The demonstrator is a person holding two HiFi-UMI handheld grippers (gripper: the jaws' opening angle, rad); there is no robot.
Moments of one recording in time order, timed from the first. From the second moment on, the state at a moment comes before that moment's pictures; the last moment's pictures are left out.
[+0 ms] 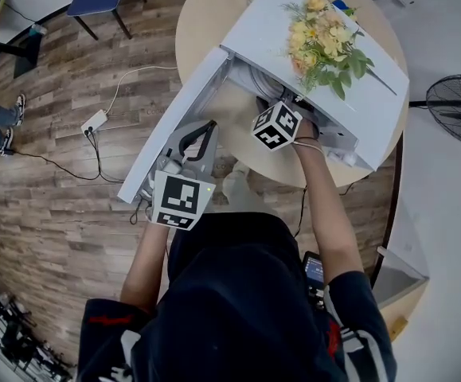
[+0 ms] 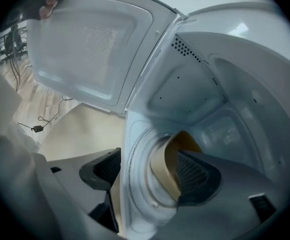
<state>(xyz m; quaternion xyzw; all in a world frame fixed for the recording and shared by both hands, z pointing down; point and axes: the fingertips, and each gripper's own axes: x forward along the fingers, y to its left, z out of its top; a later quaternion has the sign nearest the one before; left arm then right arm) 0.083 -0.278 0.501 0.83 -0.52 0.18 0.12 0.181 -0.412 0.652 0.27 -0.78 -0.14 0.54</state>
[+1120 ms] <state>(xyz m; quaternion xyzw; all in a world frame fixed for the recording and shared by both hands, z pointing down) 0.073 -0.263 0.517 0.82 -0.52 0.20 0.14 0.192 -0.385 0.656 0.24 -0.76 -0.11 0.59</state>
